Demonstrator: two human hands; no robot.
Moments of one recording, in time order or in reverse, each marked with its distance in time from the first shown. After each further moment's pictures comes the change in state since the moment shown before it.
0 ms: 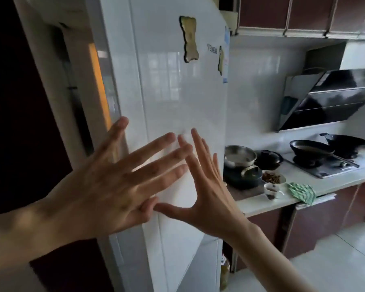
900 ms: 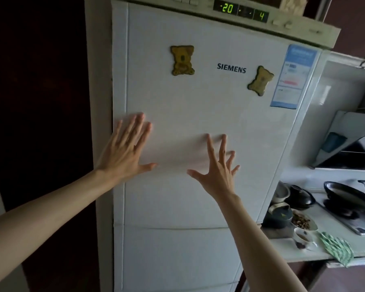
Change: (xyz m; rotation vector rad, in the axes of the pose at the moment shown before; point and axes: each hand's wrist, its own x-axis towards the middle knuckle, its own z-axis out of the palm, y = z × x) left_hand -0.046 -0.153 0.282 -0.014 -0.070 -0.603; right_hand 0.184 0.124 0.165 -0.335 -0.126 0.381
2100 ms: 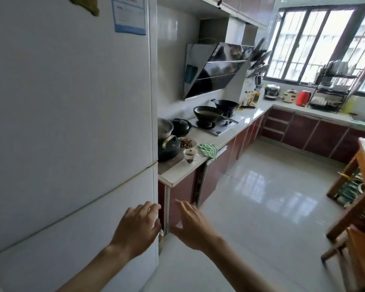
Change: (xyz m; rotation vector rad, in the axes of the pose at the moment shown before) left_hand -0.120 0.311 0.016 -0.895 -0.468 0.496; right_hand -0.271 0.146 0.009 -0.065 -0.322 0.532
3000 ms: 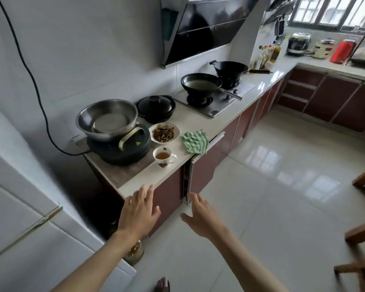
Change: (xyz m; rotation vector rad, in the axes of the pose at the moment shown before) left_hand 0.366 0.071 0.221 0.113 -0.180 -0.218; right_hand 0.232 0.355 -0.067 0.073 -0.147 0.234
